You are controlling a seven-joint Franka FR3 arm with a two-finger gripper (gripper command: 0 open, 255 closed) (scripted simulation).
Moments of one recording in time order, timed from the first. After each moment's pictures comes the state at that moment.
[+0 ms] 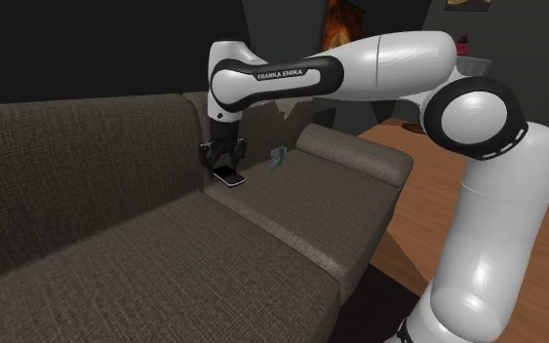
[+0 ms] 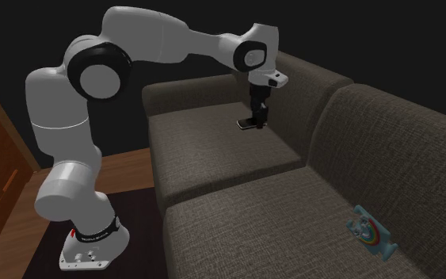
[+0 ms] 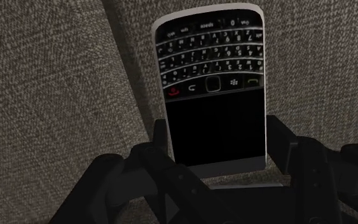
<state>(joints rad) -0.02 0.21 0.32 -1.64 -0.06 1.85 0.39</state>
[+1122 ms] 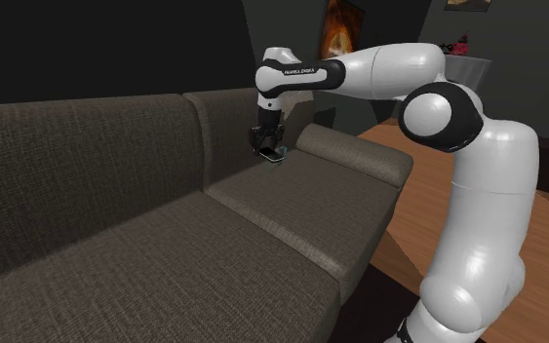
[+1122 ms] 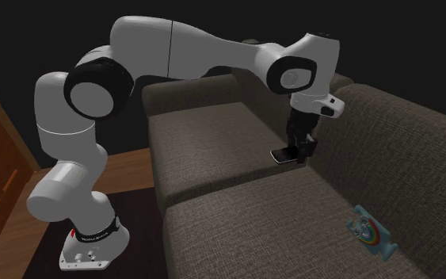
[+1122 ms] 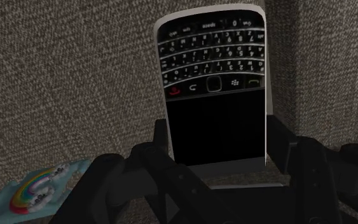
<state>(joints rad) -0.23 0.30 0.19 -1.50 -0.05 1.81 0.03</state>
